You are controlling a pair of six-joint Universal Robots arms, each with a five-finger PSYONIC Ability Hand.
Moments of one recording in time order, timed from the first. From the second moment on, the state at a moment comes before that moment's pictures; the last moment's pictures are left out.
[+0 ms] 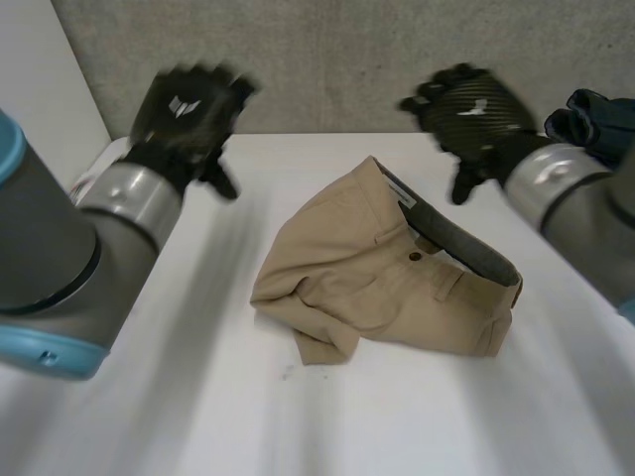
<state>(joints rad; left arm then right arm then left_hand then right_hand) 4.19 -1.77 -1.47 3.34 -1.59 3.41 1.95 -1.29 1.30 0.01 1.29 2.54 0.28 0.25 0.26 0.25 0.07 0.23 0.21 0.21 0.21 0.05</state>
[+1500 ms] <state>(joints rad) 4.22 -1.44 -1.24 3.16 -1.56 3.12 2.05 -1.60 1.04 0.35 1.41 2.39 1.13 1.20 1.19 1.20 1.00 1.12 1.17 1.19 1.20 1.00</state>
